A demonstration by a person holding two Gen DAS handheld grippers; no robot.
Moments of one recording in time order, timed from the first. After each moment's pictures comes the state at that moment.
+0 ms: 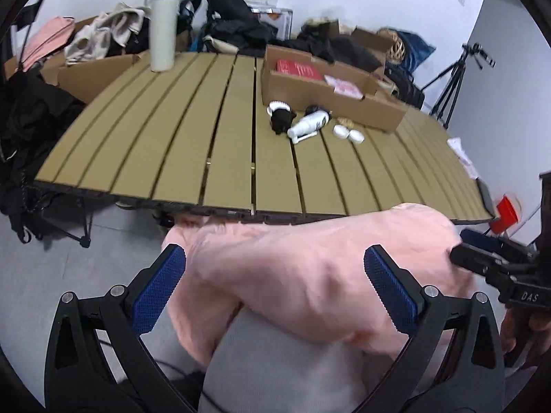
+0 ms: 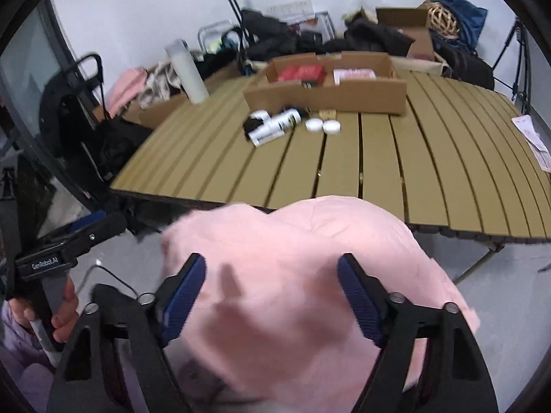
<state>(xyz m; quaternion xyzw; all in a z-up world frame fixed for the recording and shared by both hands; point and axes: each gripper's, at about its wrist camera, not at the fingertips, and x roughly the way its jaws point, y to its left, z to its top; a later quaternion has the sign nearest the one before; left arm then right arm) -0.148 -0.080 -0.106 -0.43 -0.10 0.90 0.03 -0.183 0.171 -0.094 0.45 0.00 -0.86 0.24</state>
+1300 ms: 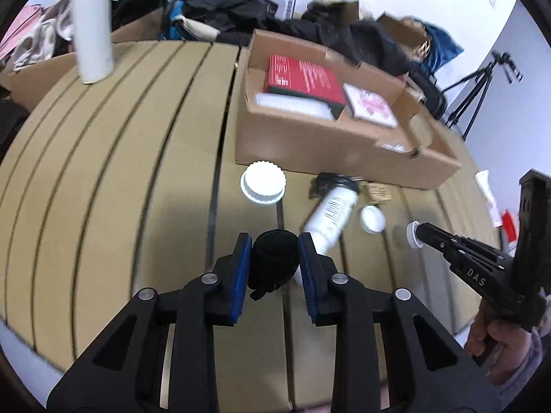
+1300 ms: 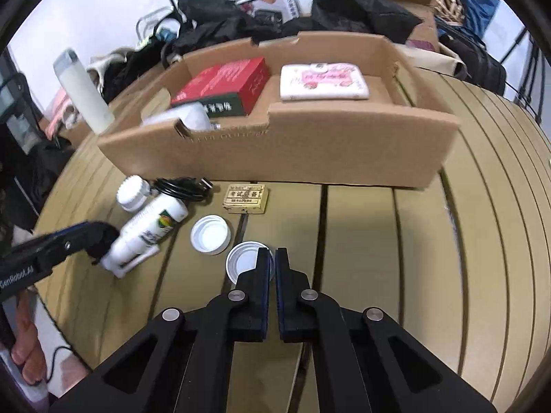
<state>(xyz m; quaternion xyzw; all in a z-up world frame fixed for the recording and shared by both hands) -0.341 -0.079 -0.123 -0.46 -0.14 0.88 0.04 -0.412 0.158 -0.142 0.47 -0.01 -0.86 0.18</state>
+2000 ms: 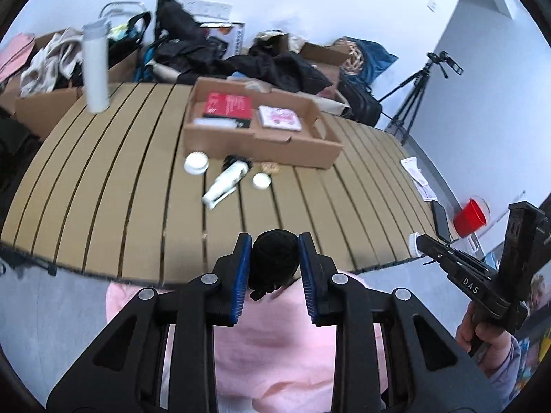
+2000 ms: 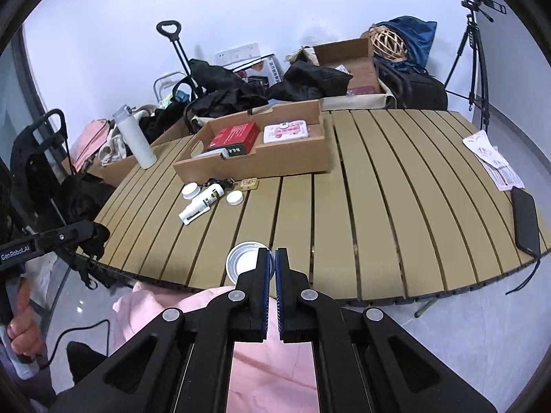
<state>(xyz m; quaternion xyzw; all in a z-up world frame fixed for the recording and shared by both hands) -0.205 -0.014 -0.023 -0.40 -0.12 0.90 0.11 -0.231 0.260 -0.044 0.38 -0.06 -0.91 0.17</state>
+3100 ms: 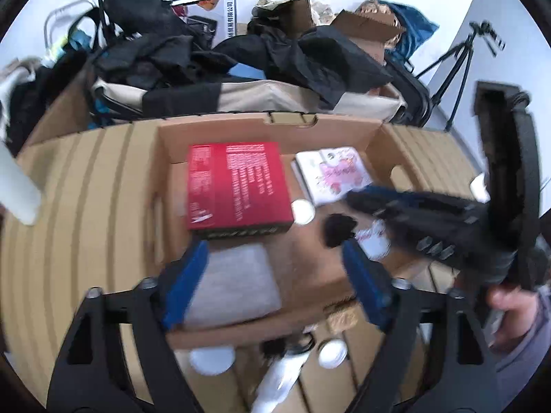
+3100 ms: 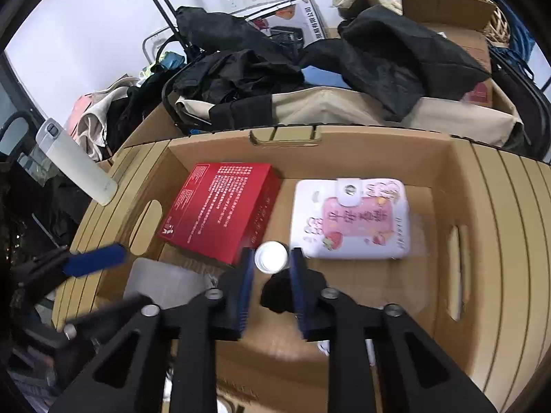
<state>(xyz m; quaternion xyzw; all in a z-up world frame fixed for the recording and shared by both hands) -0.507 -0.028 -0.073 -0.48 -0.04 0.87 0.10 -0.580 0.125 -0.099 0.48 -0.02 -0.84 0.24</state>
